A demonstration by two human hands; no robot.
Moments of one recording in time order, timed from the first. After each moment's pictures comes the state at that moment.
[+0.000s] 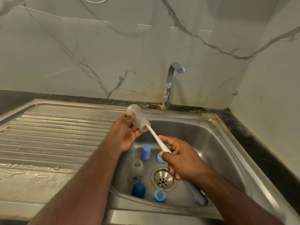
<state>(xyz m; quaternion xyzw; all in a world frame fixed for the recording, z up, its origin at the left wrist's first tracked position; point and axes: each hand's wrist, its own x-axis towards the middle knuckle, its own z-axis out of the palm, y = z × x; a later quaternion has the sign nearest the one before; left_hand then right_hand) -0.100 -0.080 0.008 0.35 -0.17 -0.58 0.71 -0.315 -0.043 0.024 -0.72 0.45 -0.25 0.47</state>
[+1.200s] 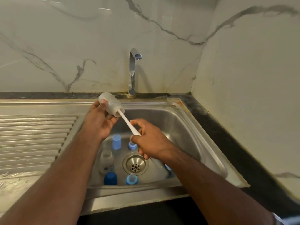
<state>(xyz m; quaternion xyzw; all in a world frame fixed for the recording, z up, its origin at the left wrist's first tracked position) -0.145 -0.101 0.017 0.36 -0.16 -0.55 0.73 -0.330 -0.046 0.033 -0.73 0.49 -0.24 0.41</state>
